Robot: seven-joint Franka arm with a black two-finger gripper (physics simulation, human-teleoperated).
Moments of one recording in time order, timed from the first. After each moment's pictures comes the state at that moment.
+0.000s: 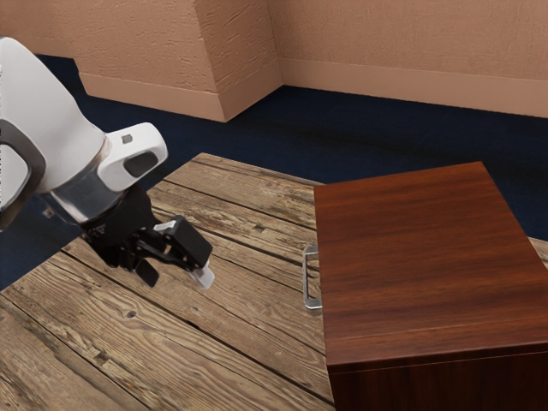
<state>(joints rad) 0.06 -0.57 -0.09 -2.15 -0.22 1.84 -0.28</state>
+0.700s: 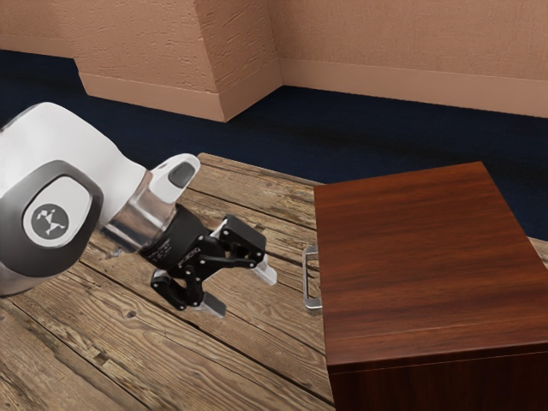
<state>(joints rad) 0.18 -0.49 -0.18 -2.27 -0.60 2.08 -0.42</state>
